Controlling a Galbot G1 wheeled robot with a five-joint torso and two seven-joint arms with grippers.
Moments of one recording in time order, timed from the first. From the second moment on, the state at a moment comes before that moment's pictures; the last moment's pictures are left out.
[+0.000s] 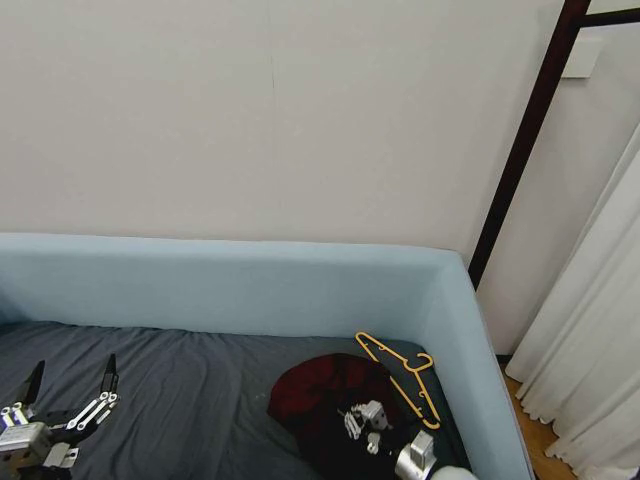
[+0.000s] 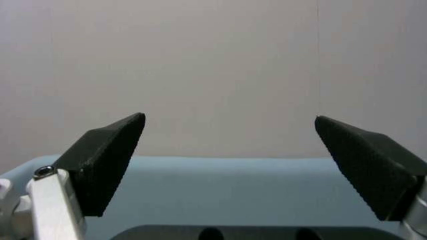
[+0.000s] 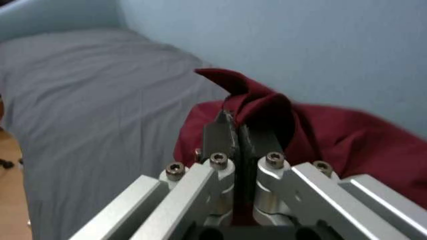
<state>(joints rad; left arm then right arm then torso) 1.71 -1.46 -1.00 -2.10 -0.37 -0.44 0.15 -0.99 1.01 -0.28 1.45 0.47 0.27 -0.16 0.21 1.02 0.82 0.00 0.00</state>
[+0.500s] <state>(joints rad) 1.68 -1.46 -0.99 -2.07 -0.36 -0.45 0.15 -1.06 1.09 -0.28 1.47 0.52 0.26 -0.04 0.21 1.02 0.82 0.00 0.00</state>
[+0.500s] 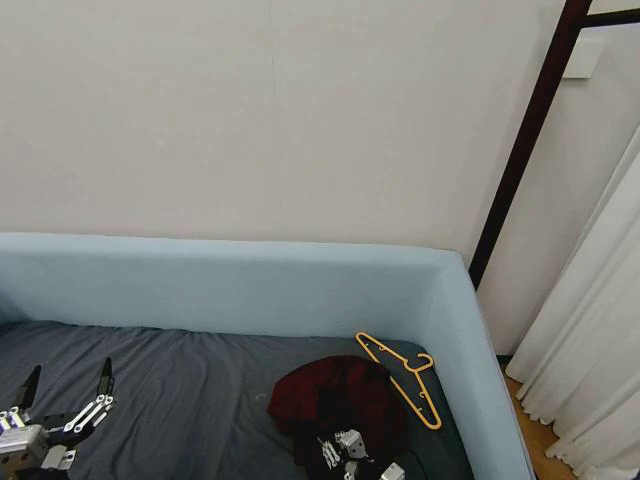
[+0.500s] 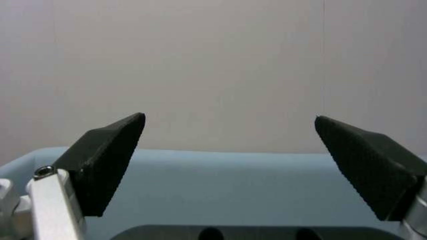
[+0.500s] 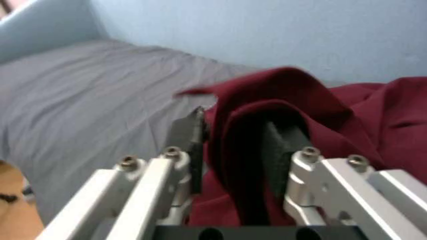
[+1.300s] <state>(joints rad) 1.65 -1.46 -0.97 -2.04 -0.34 -0.45 0.15 -1.17 1.07 -0.21 1.59 0.72 0.23 0.07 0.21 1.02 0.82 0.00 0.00</state>
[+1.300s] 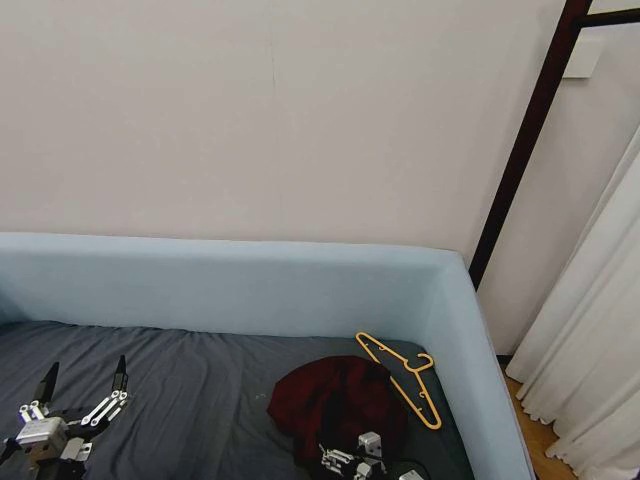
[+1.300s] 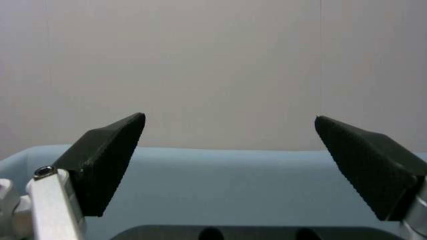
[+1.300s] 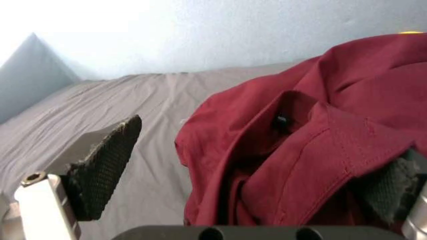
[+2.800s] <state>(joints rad) 1.57 -1.24 -0.75 -1.83 -0.49 -0.45 0.51 -1.16 1.02 -0.19 1.58 0.43 0.31 -0.01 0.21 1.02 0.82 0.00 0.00</state>
